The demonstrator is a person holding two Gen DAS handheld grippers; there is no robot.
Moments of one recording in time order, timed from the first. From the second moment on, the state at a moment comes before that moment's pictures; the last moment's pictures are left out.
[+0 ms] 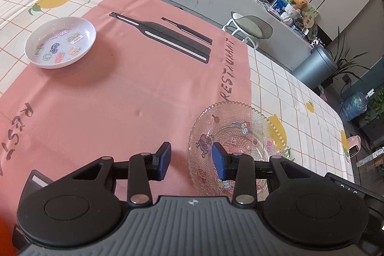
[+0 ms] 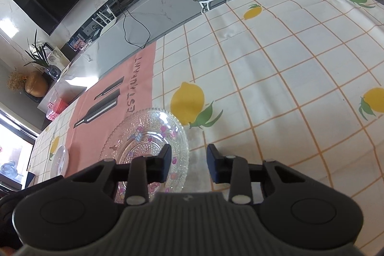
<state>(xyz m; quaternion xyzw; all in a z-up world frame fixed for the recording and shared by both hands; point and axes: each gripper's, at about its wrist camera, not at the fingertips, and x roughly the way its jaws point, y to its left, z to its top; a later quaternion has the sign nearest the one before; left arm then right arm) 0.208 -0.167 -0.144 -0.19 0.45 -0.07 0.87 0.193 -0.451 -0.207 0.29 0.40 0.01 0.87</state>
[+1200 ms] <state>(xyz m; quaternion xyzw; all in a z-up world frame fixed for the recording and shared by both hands) 0.144 -0.152 -0.108 -0.17 0.44 -0.09 0.88 0.132 -0.439 -0.190 0.35 0.40 0.00 0.85</state>
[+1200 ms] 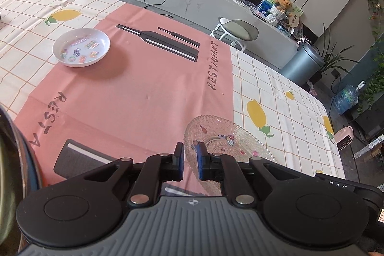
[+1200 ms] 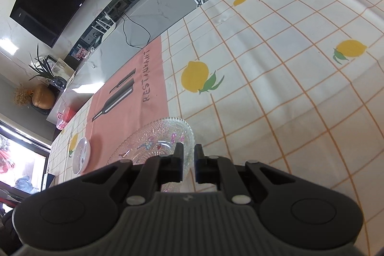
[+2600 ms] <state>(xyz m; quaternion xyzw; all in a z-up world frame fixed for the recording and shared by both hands) 0.046 -0.124 -0.121 -0.10 0.45 -0.11 0.88 0.022 -0.398 -0.193 0.31 0.42 0.00 0.85</state>
